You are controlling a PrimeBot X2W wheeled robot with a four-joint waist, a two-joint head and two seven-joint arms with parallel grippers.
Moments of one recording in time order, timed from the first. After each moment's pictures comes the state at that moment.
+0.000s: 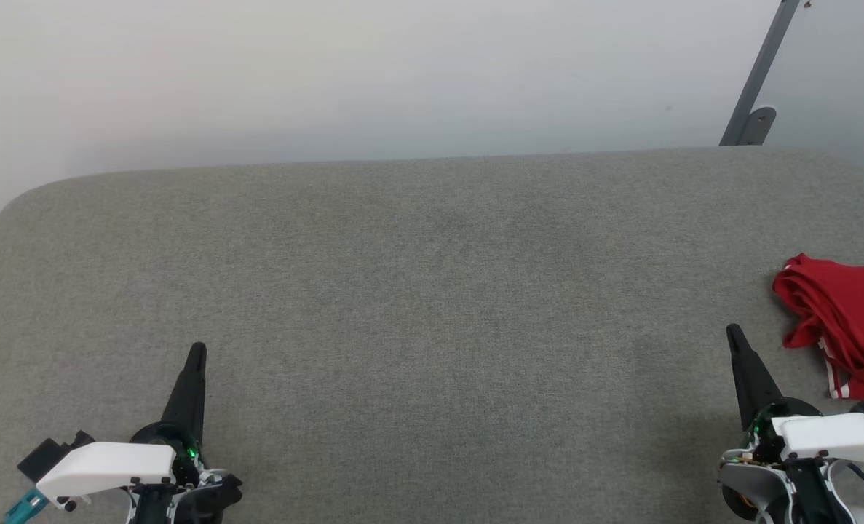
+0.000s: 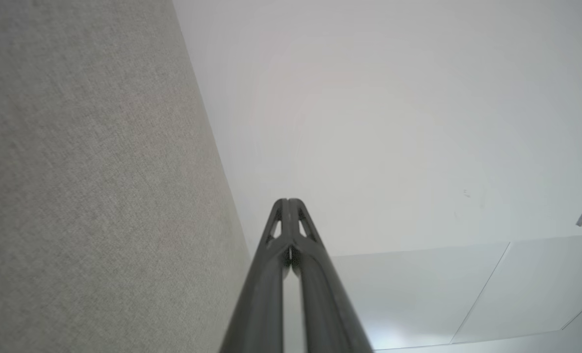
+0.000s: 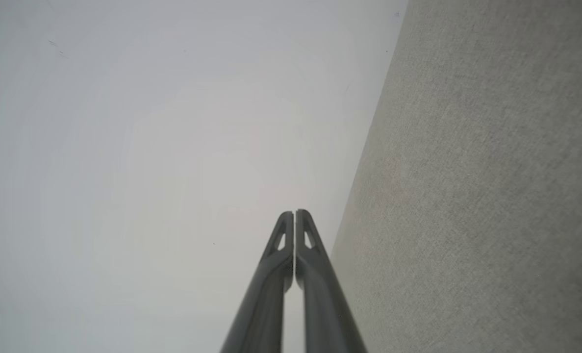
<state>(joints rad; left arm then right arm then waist) -0.08 0.08 0.06 0.23 -1.55 -0.13 0.06 -0.09 -0.06 -0.11 0.25 1.52 0.13 0.09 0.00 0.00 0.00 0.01</state>
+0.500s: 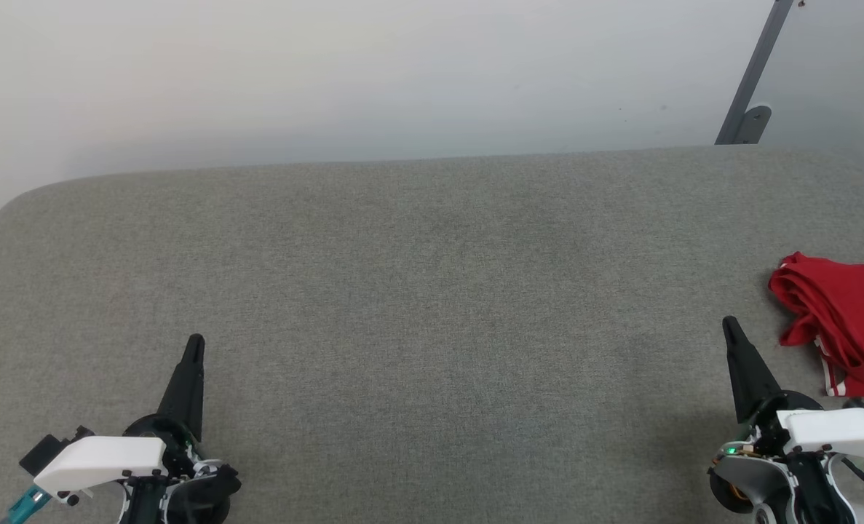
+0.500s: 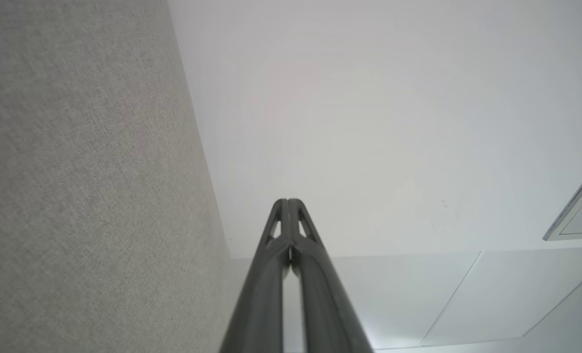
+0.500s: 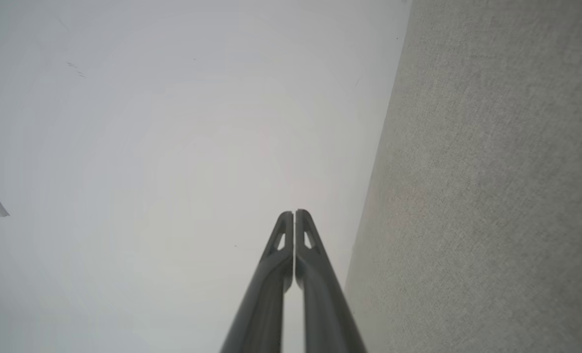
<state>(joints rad) -0.10 0.07 0.08 0.24 -1.63 -0.13 0.09 -0.11 -0.05 -0.11 0.25 1.61 0.13 0.12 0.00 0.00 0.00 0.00</state>
